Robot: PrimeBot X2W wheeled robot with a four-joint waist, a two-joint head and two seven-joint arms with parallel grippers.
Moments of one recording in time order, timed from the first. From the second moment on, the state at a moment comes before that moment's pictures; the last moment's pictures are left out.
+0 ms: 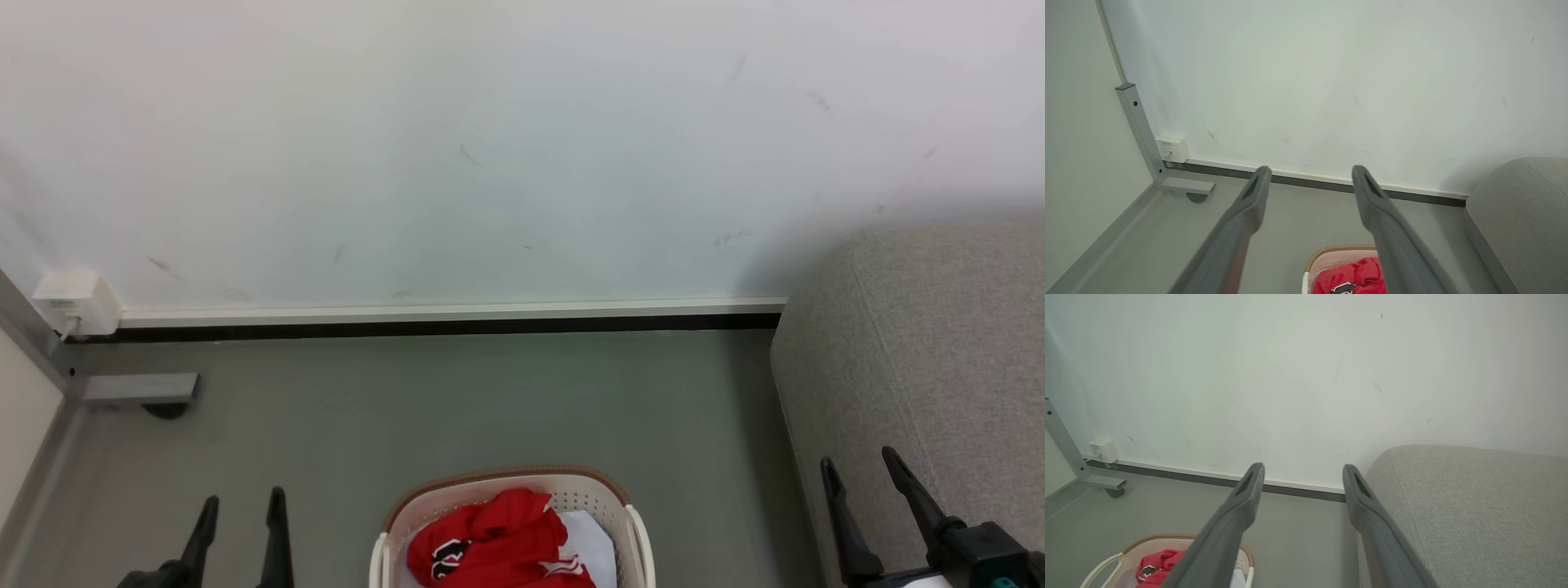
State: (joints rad) left arm 0.05 0.08 0.06 0.16 -0.19 -0.02 -0.22; right arm -0.06 -0.13 0.10 0.27 0.21 0.13 -0.23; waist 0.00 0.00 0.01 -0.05
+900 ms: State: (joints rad) left arm 0.07 0.06 0.09 0.19 -0.07 -0.07 -0.26; right arm -0.05 -0.13 0.09 0.29 0.13 0.13 -0.26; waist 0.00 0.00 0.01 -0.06
